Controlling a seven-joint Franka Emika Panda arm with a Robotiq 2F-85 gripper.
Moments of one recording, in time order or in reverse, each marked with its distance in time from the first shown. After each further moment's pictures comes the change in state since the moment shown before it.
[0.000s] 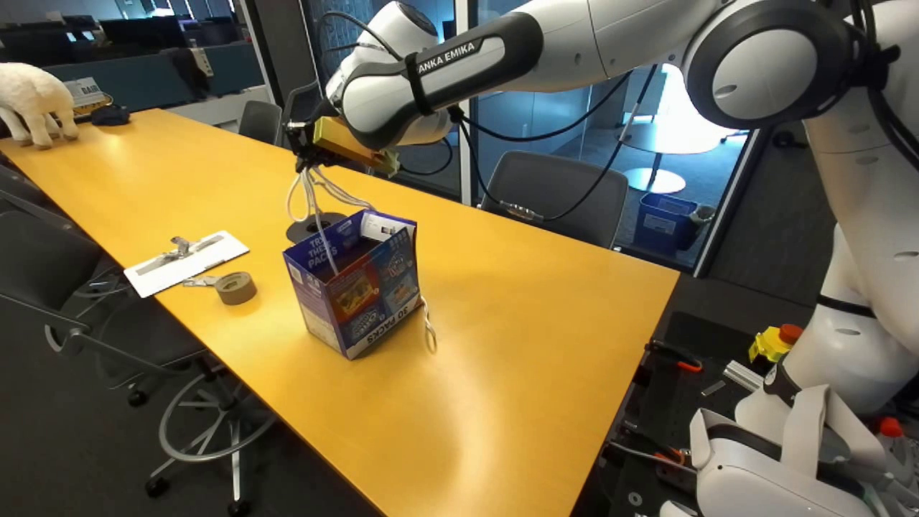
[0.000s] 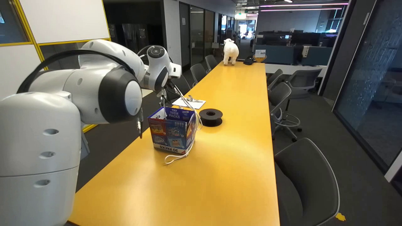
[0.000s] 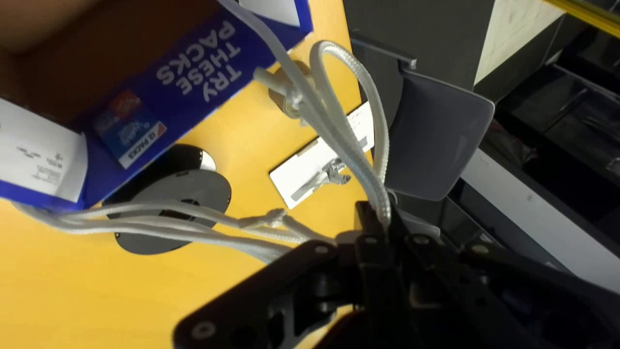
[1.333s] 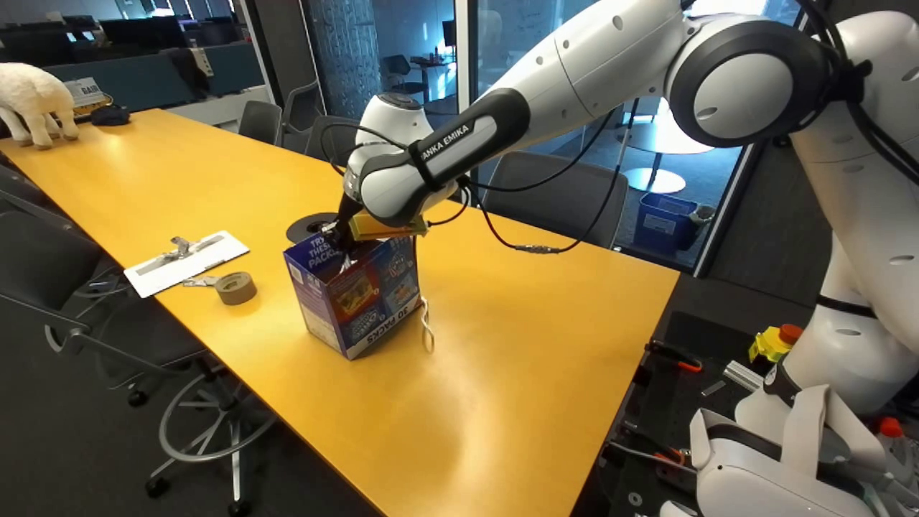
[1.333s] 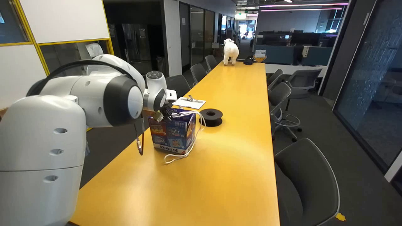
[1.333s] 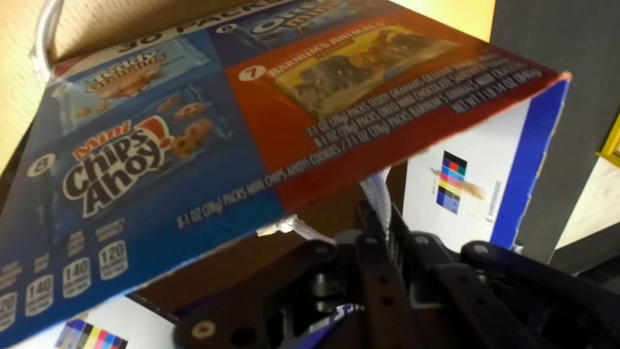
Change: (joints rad) arm 0.019 0.066 0.004 -0.148 -0.111 -0.133 -0.111
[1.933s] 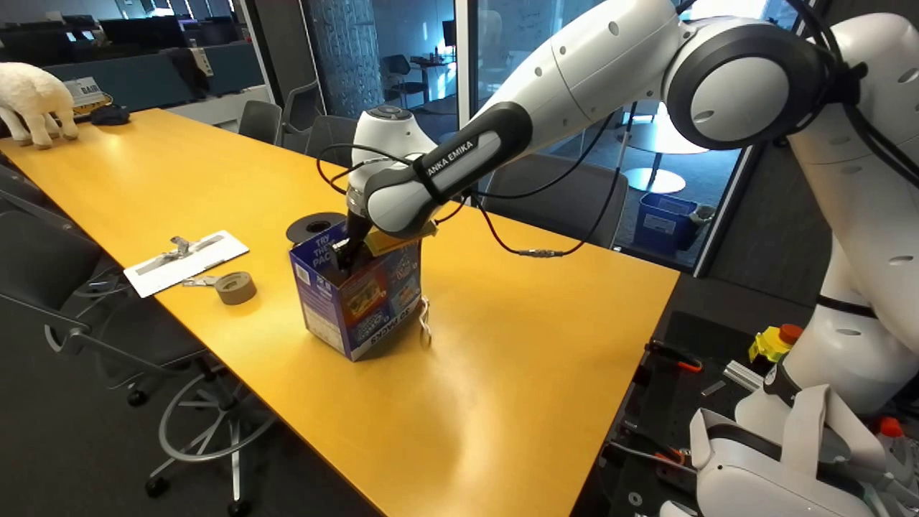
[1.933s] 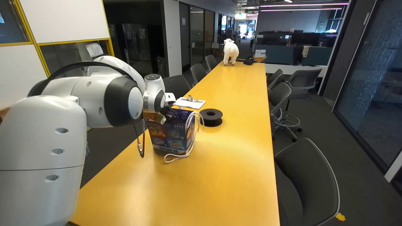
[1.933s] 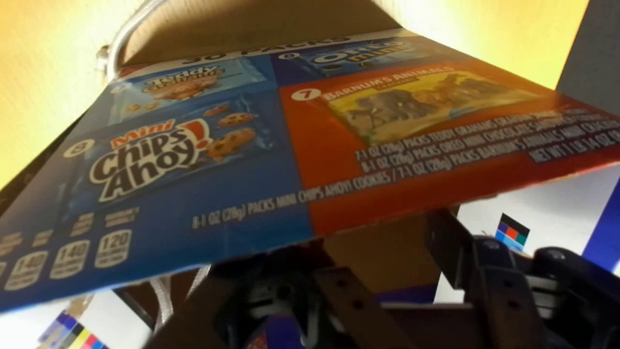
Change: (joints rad) arm 0.002 0.007 0.000 -0.007 -0.122 -0.096 -0.088
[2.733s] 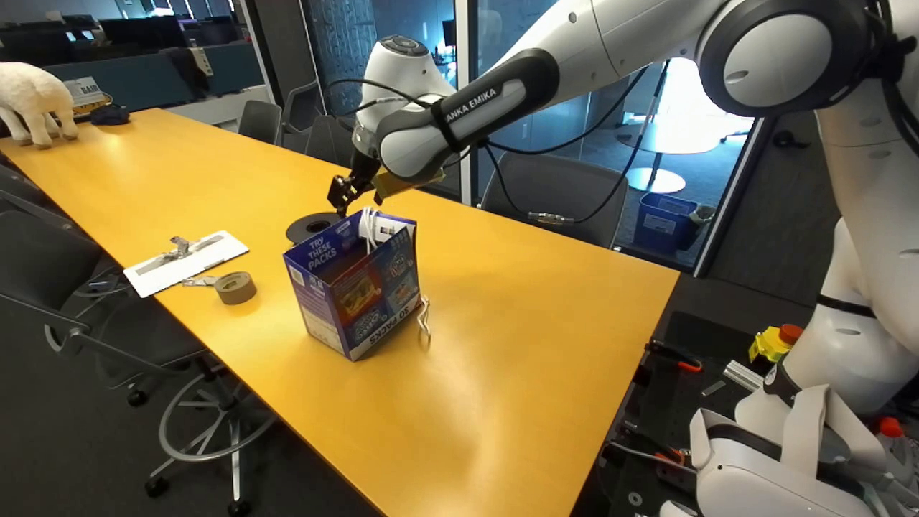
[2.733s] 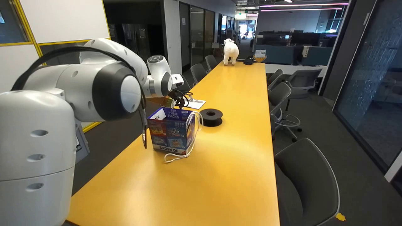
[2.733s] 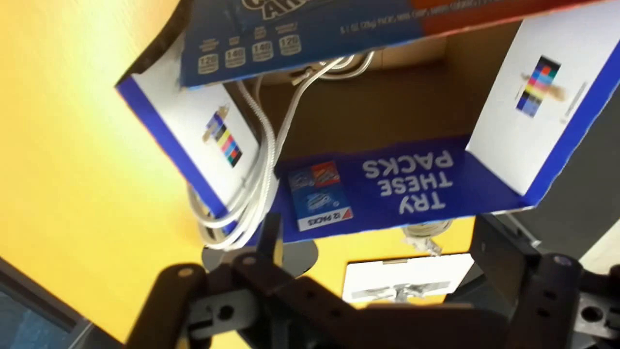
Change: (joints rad) arm -0.026 -0.122 -0.056 0.008 -0.097 0.005 0.005
